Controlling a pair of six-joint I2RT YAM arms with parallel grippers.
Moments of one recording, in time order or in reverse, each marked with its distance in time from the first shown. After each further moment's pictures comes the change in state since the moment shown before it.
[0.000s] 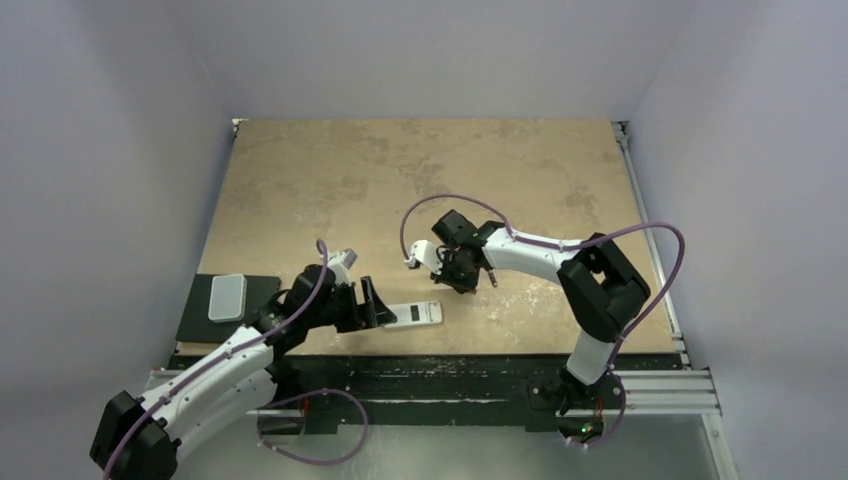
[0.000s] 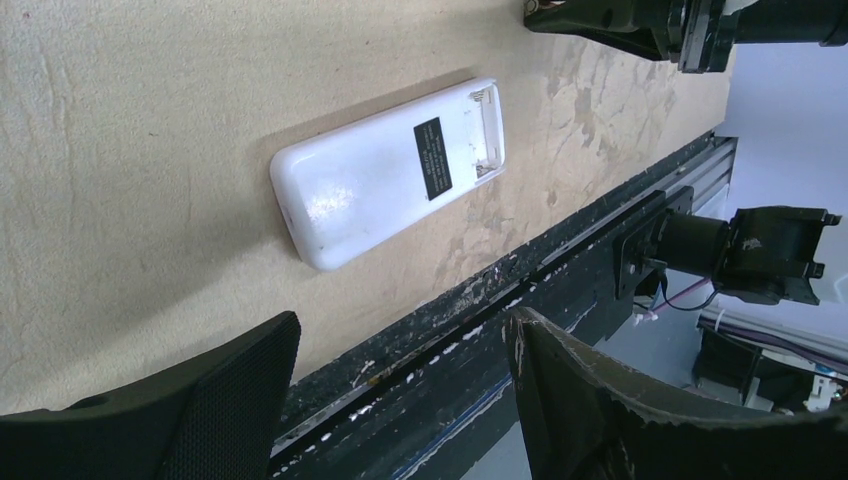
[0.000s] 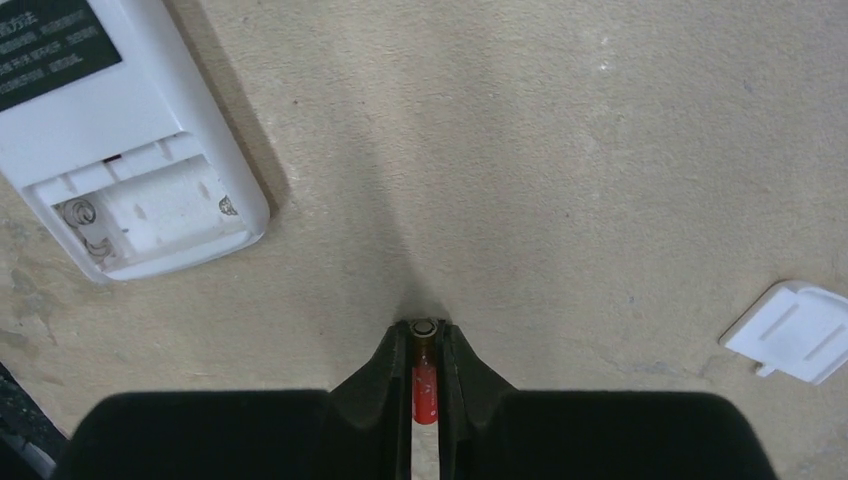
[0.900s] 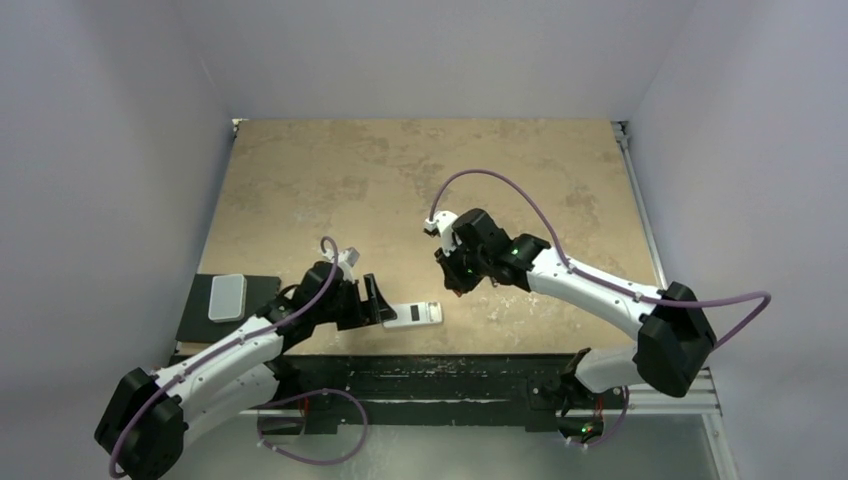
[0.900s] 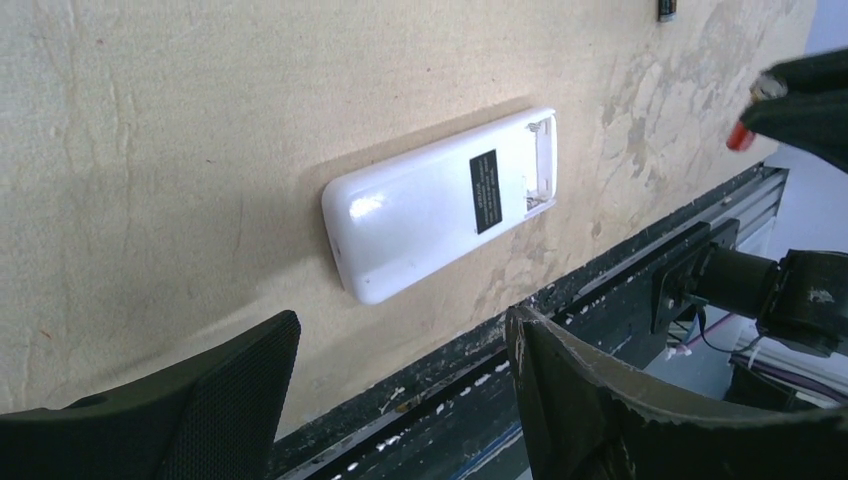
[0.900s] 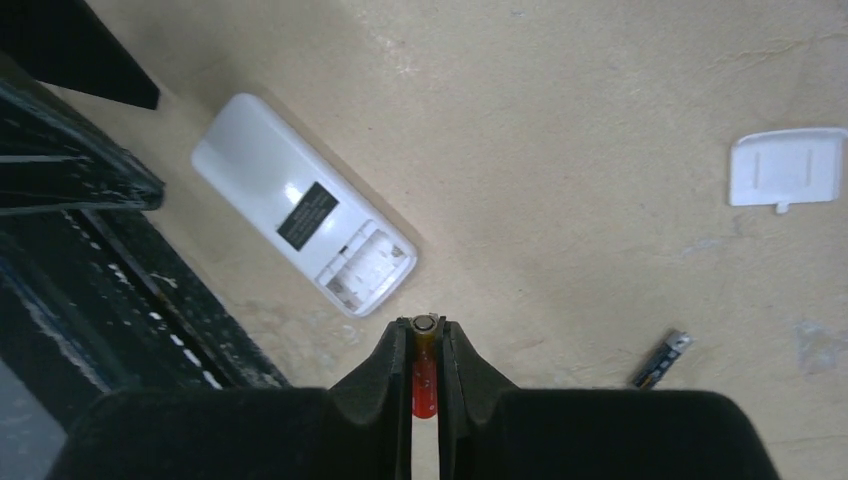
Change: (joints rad) left arm 0.000 0.122 0.000 0.059 -0.054 0.001; right arm 0.052 -0.379 -0.111 0.100 0.019 0.617
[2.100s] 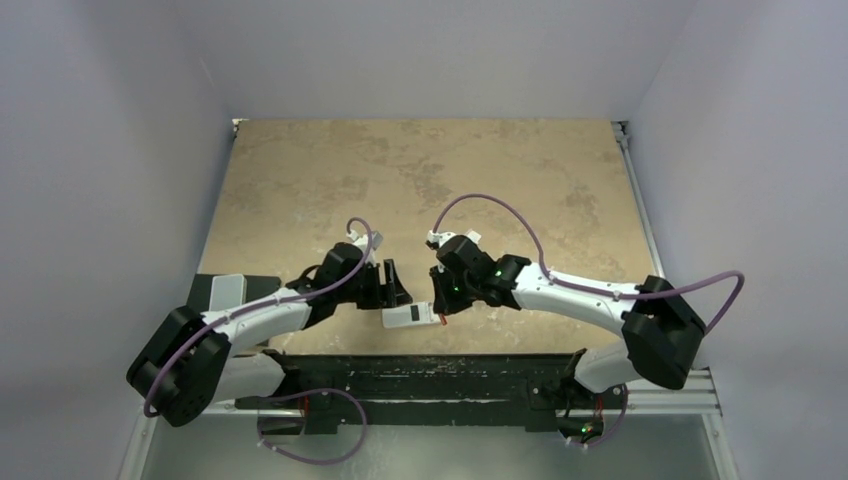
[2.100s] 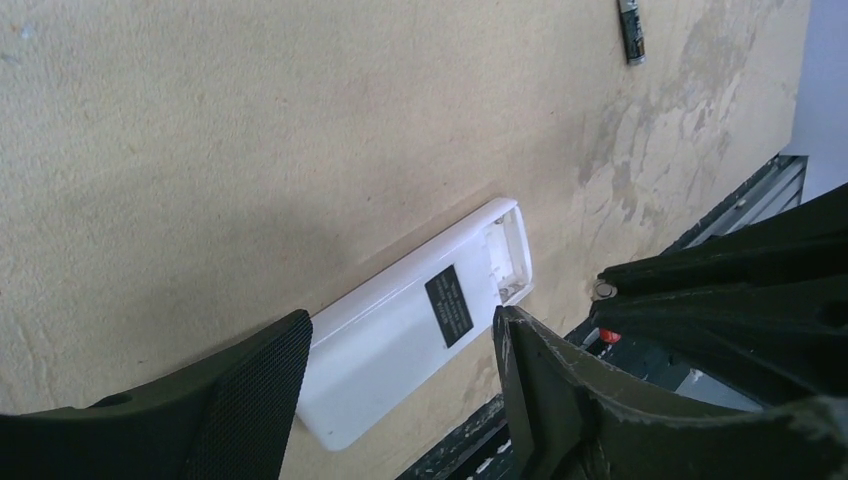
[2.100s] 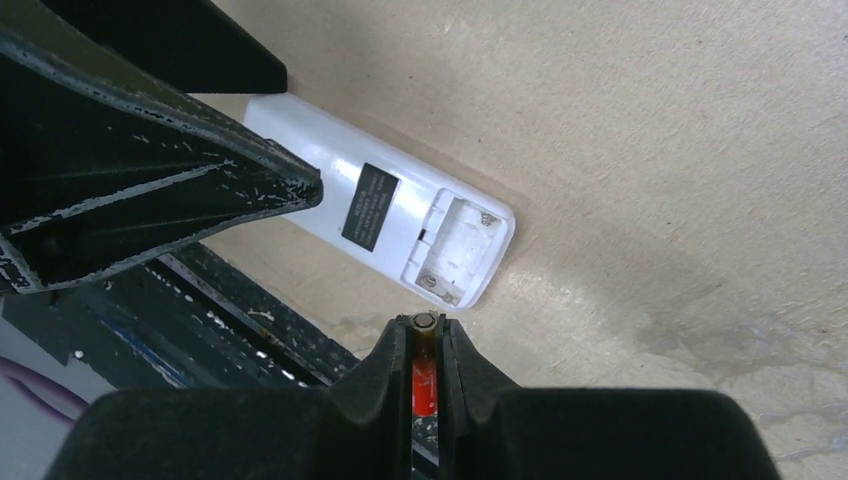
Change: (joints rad) left arm 0.000 0.367 0.112 0.295 0.027 0.122; right arm 0.136 0.030 -0.106 0.097 0.067 0.523
